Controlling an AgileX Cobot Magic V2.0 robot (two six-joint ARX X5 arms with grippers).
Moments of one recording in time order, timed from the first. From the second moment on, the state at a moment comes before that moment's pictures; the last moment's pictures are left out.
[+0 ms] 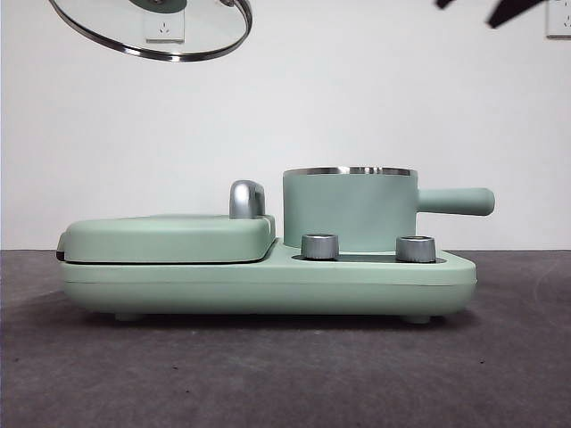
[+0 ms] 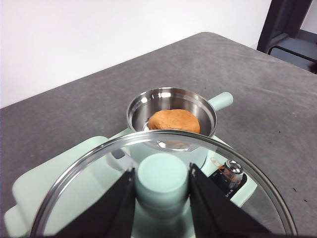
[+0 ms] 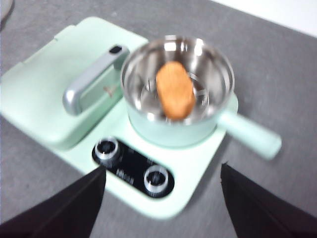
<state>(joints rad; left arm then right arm) -0.44 1.03 1.06 -0.35 0.30 0.09 0.44 0.97 1.08 -0.70 -0.10 -0.01</state>
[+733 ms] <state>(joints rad) -0.59 1.42 1.08 0.12 0.28 0.07 0.44 0.43 0.84 -0.93 0.07 0.21</state>
